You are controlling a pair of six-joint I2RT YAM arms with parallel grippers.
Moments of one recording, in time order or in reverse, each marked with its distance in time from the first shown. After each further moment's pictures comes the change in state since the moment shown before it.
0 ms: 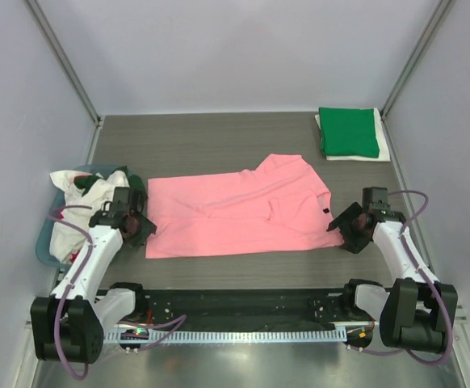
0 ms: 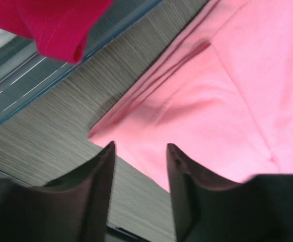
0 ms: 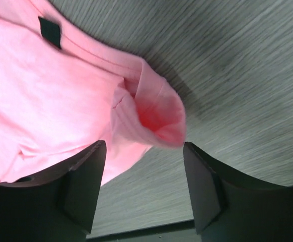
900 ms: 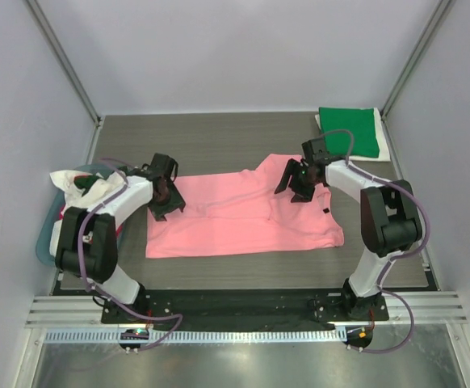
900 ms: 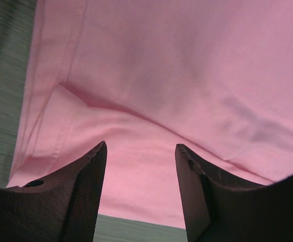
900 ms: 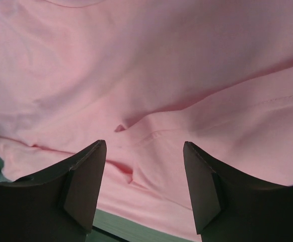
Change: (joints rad) left arm -0.195 0.506 0.348 0.097 0.032 0.140; right arm 0.401 0.660 0.565 0.219 -0.166 -0.115
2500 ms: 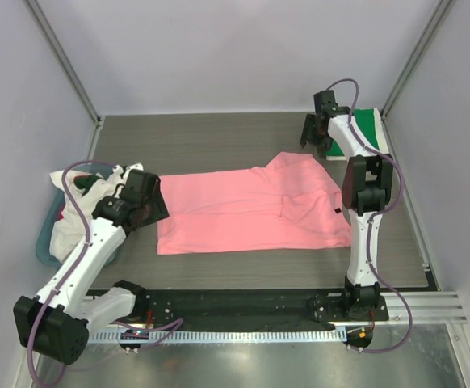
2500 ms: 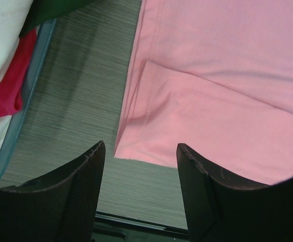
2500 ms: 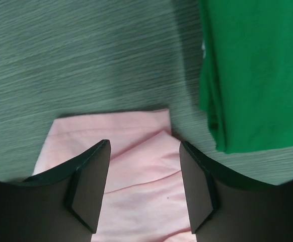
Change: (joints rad) left arm -0.078 -0.515 -0.101 -0.161 -0.166 0.210; right arm -0.144 0.544 0.885 -0.303 0.329 -0.300
